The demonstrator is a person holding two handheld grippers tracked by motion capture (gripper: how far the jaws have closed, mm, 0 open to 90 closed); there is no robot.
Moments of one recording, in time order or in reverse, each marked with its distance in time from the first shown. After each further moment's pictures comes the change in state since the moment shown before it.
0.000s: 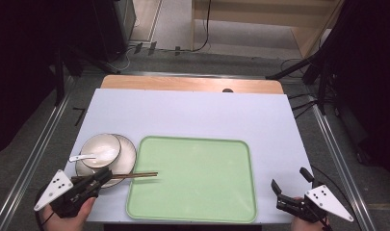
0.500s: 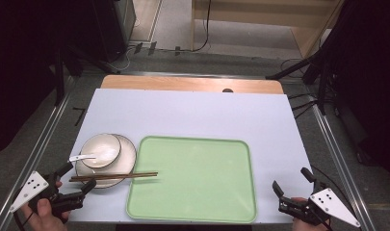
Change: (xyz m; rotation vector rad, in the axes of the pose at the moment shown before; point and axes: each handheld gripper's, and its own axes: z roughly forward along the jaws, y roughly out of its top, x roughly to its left) left arm 0.044 -0.013 -0.029 -0.091 0.136 -0.031; right arm 0.001 0.005 -0.008 -0.072 0.040 0.010
